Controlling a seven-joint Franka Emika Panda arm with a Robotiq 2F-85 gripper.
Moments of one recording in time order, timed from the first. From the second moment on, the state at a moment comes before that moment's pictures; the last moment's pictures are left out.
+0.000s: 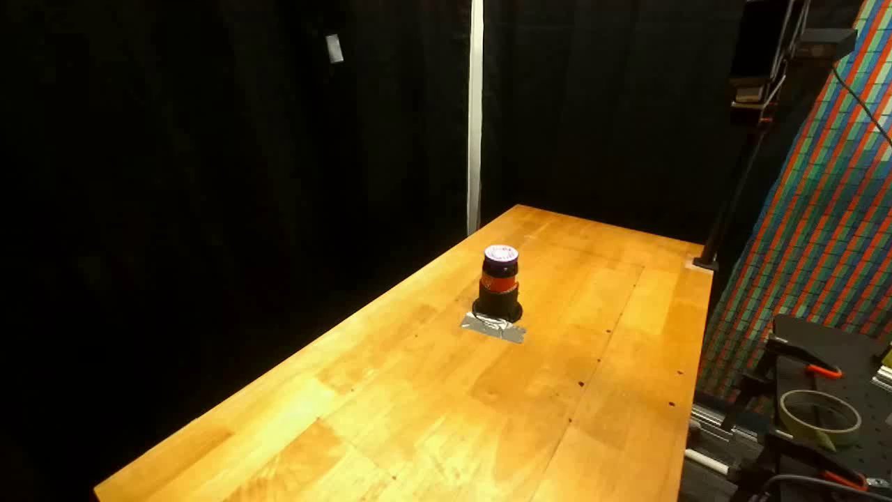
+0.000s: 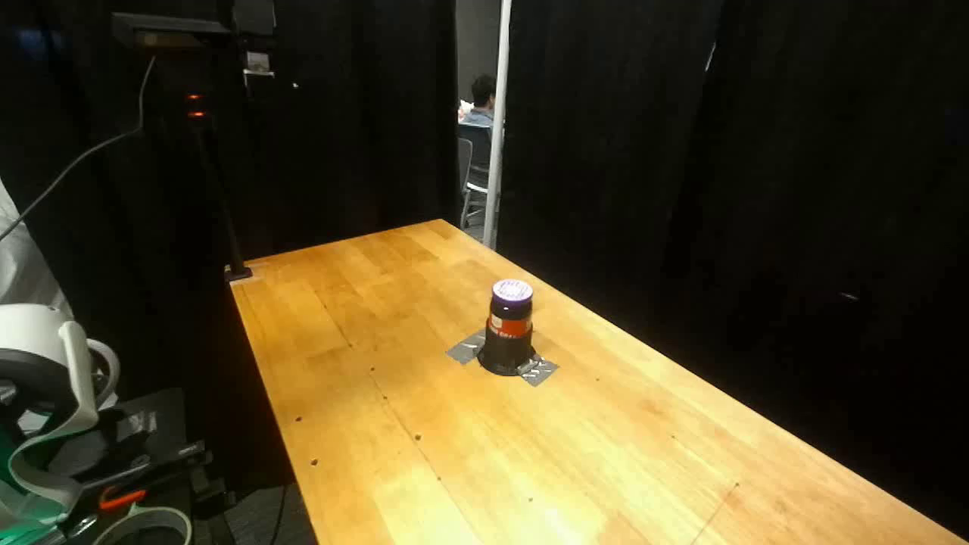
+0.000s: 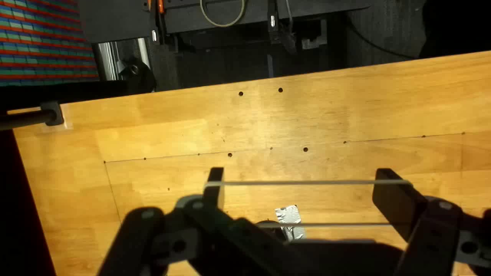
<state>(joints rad) 0.07 -0.40 0.34 -2.10 0.01 1.59 0.45</state>
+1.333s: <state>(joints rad) 0.07 0.01 0.22 -2.12 -0.07 2.28 0.40</state>
